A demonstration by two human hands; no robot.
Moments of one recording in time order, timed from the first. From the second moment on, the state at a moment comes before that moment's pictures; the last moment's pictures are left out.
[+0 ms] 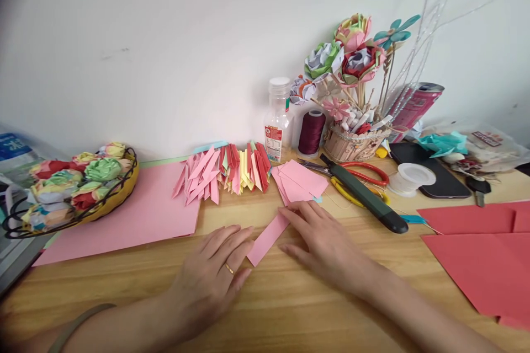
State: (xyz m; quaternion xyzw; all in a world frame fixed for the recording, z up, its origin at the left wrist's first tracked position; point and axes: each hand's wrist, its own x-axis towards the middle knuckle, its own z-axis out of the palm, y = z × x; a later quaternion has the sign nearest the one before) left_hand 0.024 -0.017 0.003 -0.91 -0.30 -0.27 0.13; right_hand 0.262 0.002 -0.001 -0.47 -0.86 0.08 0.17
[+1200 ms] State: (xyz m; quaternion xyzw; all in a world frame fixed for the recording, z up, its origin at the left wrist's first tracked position) left_hand 0.023 -0.013 -0.007 -0.89 -0.30 -0.29 0.15; right_hand 0.236 -0.016 0.002 -0.33 -0.89 0.05 0.30
